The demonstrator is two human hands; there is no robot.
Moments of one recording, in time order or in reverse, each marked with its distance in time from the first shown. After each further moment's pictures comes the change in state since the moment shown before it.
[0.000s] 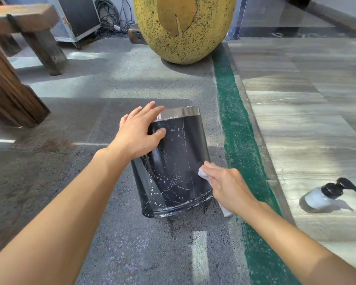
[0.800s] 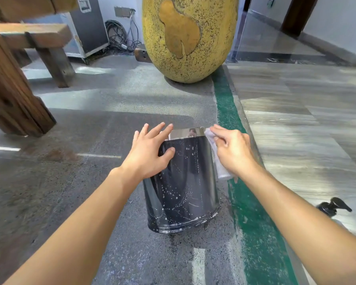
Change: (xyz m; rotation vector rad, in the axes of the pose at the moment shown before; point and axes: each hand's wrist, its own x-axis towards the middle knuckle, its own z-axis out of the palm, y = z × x) left_hand -0.012 0.001 0.002 -0.028 0.016 0.033; right_hand 0.083 -0.046 -0.082 0.094 0.308 0.167
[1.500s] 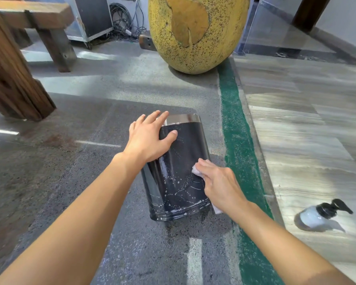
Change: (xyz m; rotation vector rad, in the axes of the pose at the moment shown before) left_hand 0.017 -0.007 0.011 0.027 0.083 -0.153; right_hand -0.071 0.029 0.053 -0.161 -0.249 -0.220
